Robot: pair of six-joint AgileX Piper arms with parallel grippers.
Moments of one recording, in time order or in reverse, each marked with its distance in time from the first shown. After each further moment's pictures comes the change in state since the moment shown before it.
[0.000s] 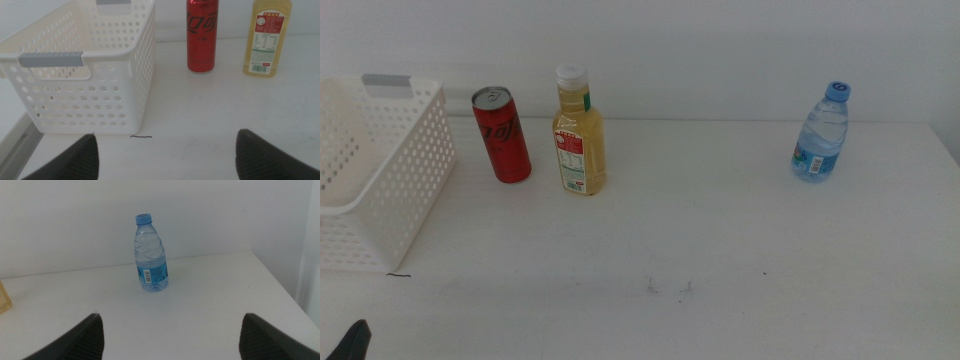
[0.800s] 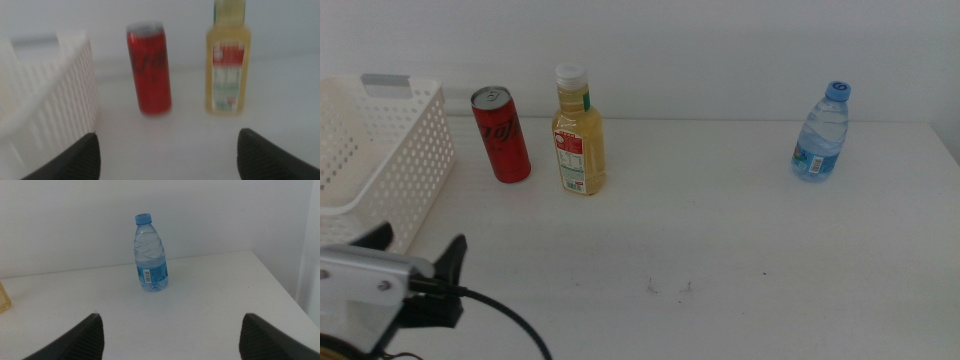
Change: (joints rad) left arm -0.174 1.319 -0.002 0.014 -1.435 -0.008; right arm 0.000 0.000 0.000 0.000 0.000 0.000
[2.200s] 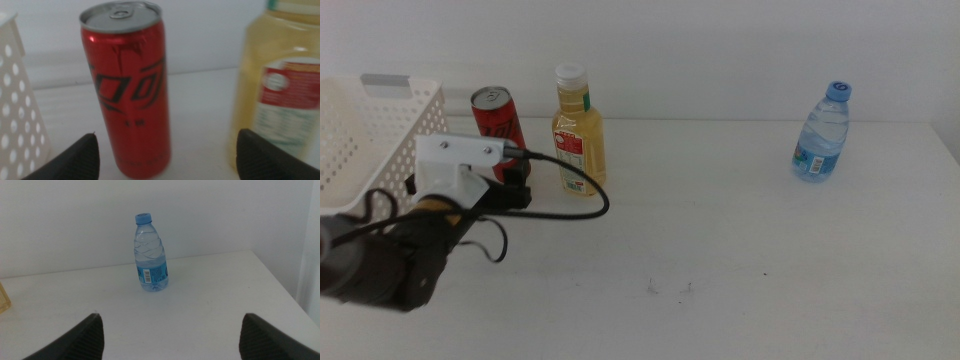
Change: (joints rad) left arm -0.004 0.533 -0.618 0.008 0.217 -0.066; right arm 0.000 0.000 0.000 0.000 0.000 0.000
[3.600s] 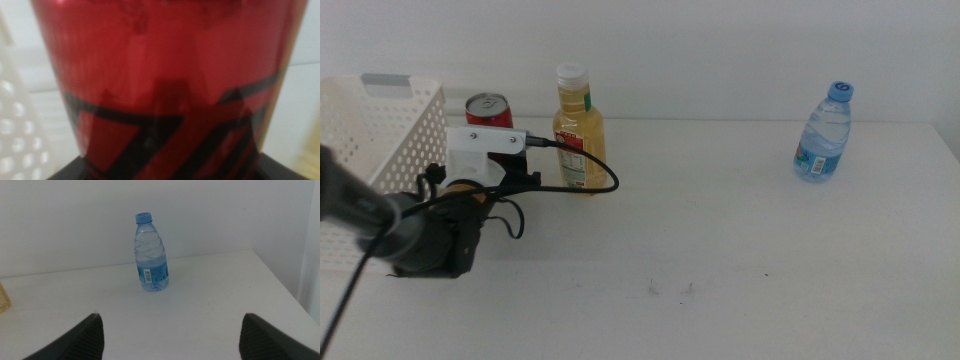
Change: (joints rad) left arm -0.011 0.259 -0.265 -0.155 -0.016 0.132; right arm 0.000 0.000 0.000 0.000 0.000 0.000
